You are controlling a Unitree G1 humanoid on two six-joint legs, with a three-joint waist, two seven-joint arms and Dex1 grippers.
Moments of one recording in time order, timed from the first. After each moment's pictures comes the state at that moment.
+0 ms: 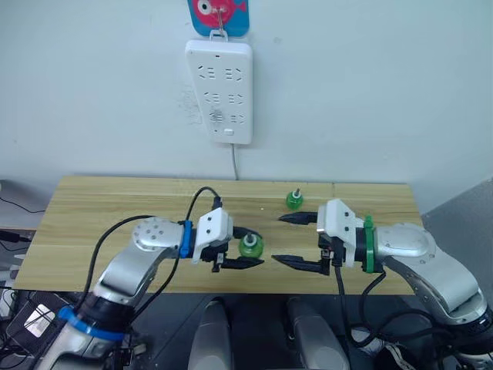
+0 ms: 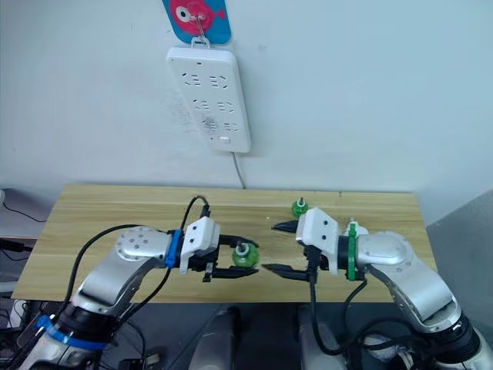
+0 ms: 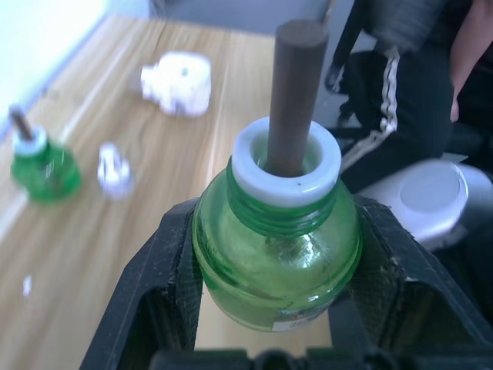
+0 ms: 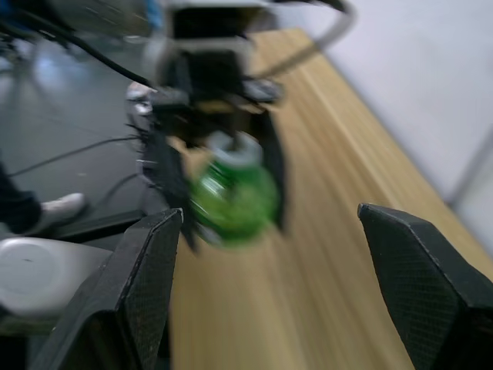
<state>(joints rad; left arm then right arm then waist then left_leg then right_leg) -0.35 0.63 -0.25 -0.19 -0.31 0.29 -1.20 -0.32 -0.63 0.25 -0.63 0.43 0.62 0.83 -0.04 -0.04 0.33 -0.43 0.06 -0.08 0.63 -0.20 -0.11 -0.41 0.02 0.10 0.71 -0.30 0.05</state>
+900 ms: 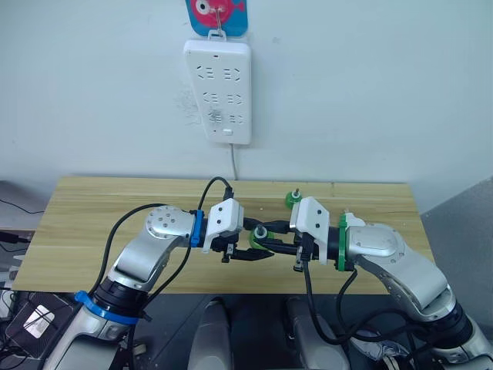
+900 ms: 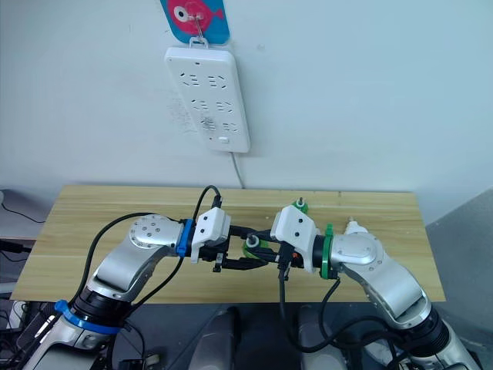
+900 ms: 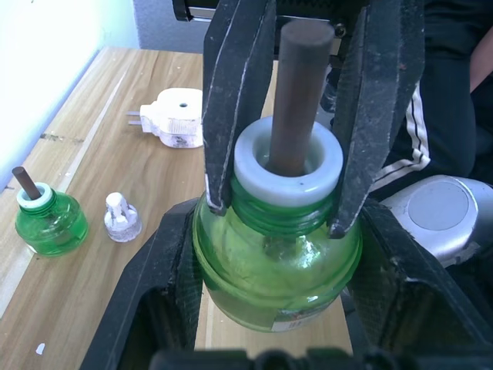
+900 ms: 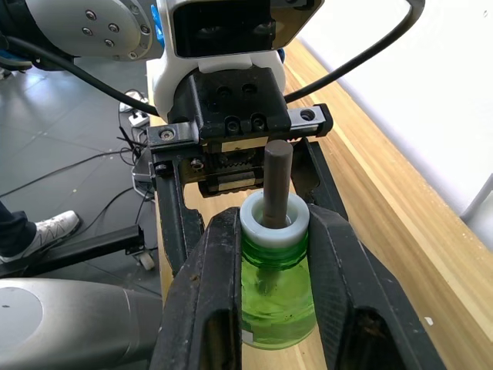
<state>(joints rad) -0.41 0.60 -0.27 -0.16 -0.30 0.28 -1.20 -0.34 -0.53 0.33 -0.58 0.34 0.63 0.75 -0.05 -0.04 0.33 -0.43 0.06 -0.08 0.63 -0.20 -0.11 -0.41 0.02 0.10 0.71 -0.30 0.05</state>
